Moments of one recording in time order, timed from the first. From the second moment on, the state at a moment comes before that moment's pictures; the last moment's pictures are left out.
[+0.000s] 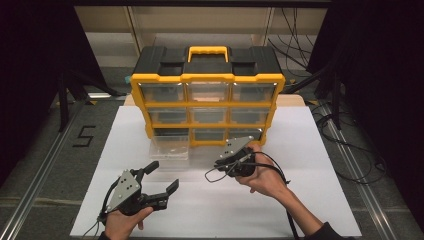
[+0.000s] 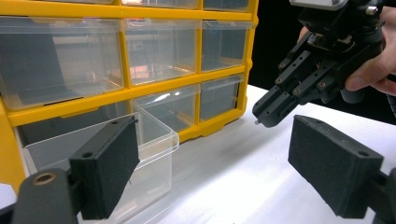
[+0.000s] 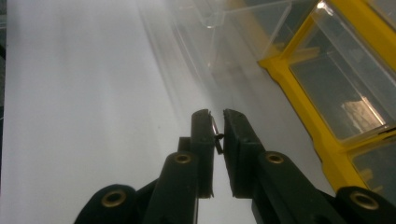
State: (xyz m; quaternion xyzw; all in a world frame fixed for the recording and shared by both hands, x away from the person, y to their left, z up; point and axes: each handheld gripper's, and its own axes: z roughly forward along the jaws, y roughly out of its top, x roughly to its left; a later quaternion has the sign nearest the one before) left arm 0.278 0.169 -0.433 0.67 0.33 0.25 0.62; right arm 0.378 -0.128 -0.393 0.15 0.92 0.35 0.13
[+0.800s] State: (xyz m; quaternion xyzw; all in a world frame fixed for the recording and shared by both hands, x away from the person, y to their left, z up) left arm 0.278 0.170 -0.433 0.67 0.33 0.25 0.62; right arm 0.392 -0.109 -0.380 0.15 0.90 0.38 0.14
